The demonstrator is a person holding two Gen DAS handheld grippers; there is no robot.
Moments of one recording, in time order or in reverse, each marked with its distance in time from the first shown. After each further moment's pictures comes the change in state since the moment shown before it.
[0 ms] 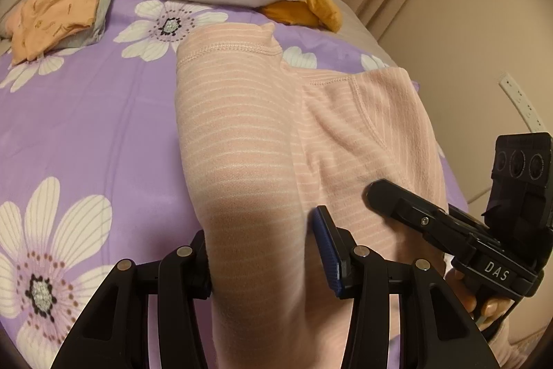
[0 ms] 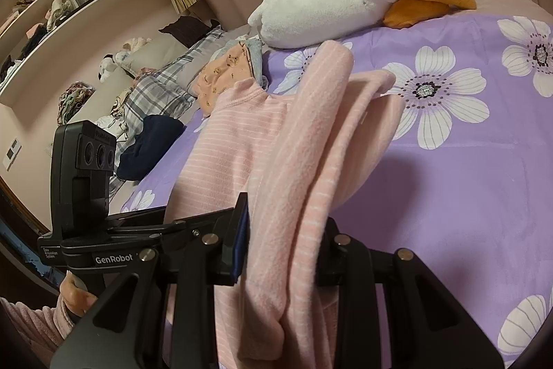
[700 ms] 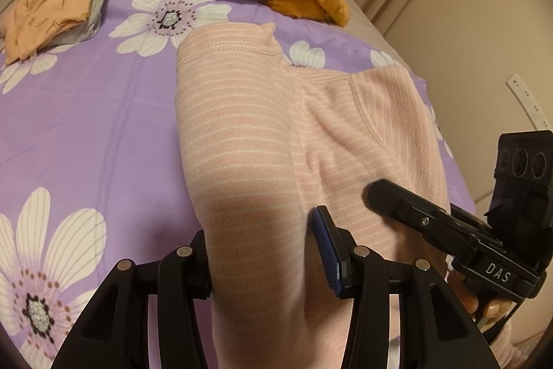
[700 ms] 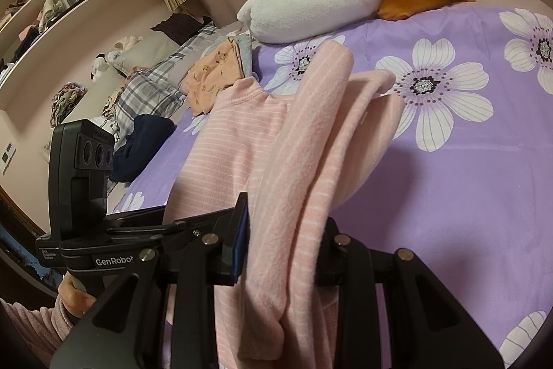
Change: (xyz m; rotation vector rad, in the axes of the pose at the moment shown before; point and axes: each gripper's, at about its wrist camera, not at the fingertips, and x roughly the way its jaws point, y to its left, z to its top) left arm 0.022 0.012 0.014 0.004 0.029 0.004; right arm 0.020 -0.014 0.007 0.018 0.018 -0.017
